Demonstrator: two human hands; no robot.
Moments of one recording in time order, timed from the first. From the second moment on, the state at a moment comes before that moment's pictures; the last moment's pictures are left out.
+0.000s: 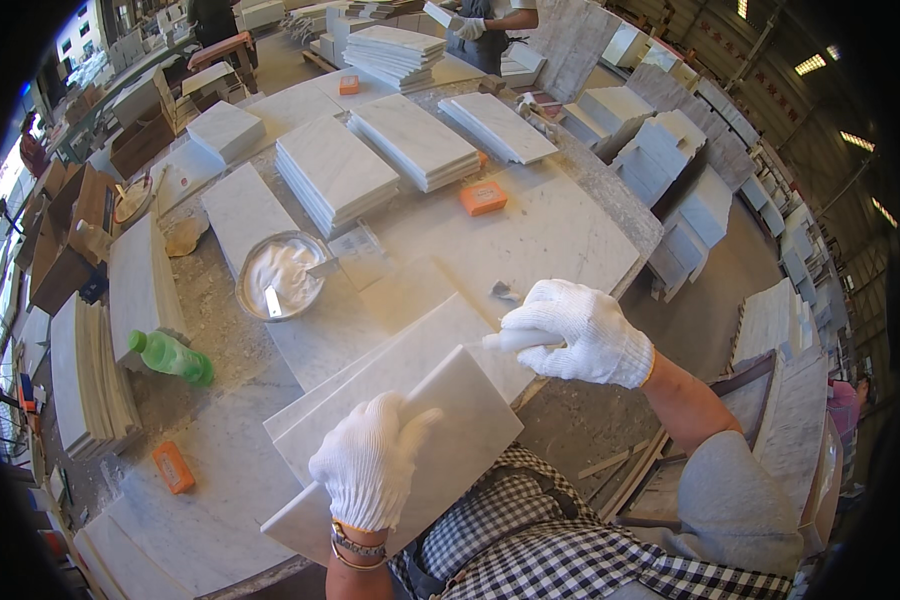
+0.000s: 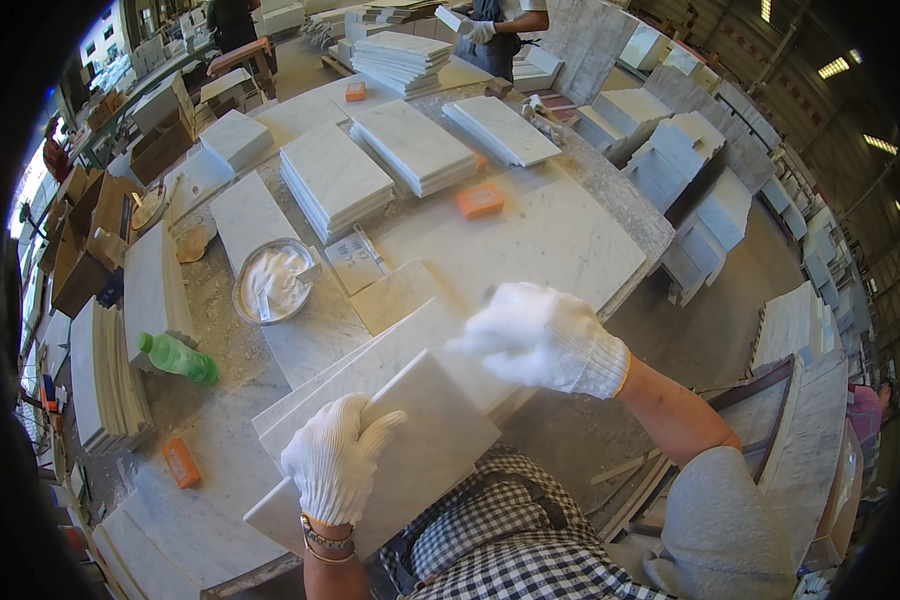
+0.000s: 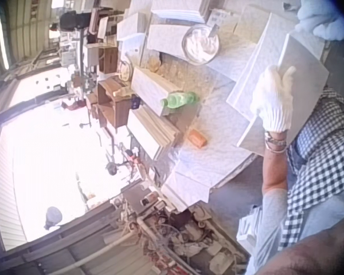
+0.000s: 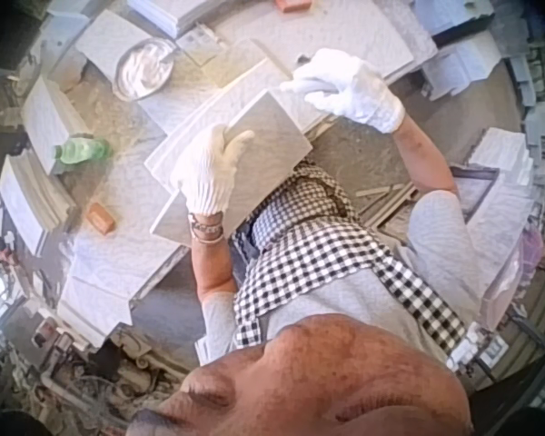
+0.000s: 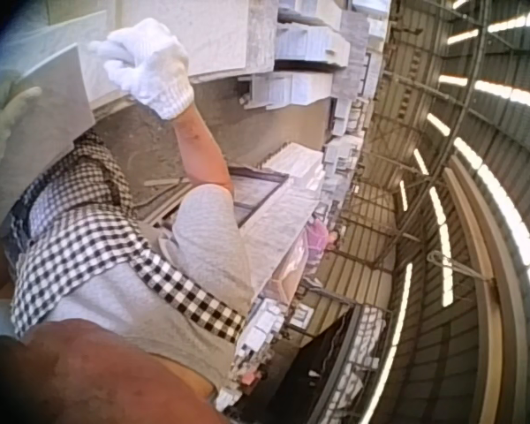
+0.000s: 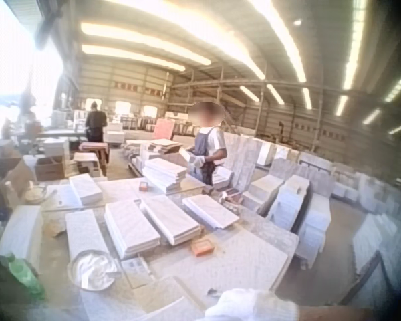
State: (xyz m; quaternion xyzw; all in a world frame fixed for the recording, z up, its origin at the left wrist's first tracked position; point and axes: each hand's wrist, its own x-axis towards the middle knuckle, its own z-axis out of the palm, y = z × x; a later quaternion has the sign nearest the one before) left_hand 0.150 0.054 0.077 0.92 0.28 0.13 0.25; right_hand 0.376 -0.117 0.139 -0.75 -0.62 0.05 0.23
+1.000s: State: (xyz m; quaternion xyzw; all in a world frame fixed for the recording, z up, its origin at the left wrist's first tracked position) left_hand 0.150 0.052 0.076 0.92 0.28 0.16 0.23; right_hand 0.463 -0.153 0.021 -0.83 -0.27 0.09 0.48
